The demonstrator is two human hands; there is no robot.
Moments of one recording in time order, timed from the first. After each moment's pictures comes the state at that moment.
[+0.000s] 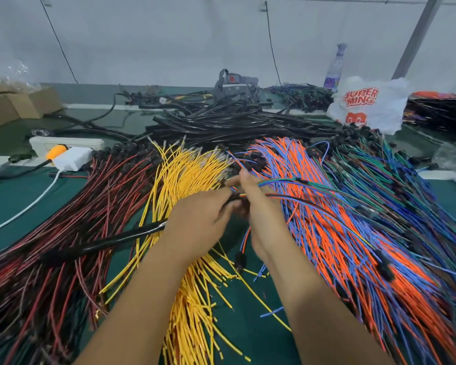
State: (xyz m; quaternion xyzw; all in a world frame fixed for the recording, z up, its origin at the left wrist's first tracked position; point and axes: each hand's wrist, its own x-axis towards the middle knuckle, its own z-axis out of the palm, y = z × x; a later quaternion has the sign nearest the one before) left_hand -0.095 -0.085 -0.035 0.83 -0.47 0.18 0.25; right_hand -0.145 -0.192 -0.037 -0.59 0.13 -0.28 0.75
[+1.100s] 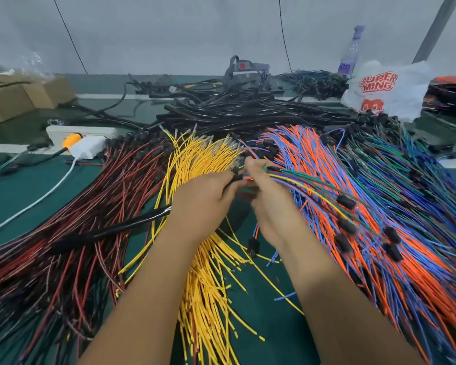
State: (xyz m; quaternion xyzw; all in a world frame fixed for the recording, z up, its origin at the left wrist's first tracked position) left_hand -0.087 -0.078 -0.031 0.86 -0.41 0.20 0.25; right_hand -0.145 -0.190 -0.035 -0.55 0.09 -0.24 0.80
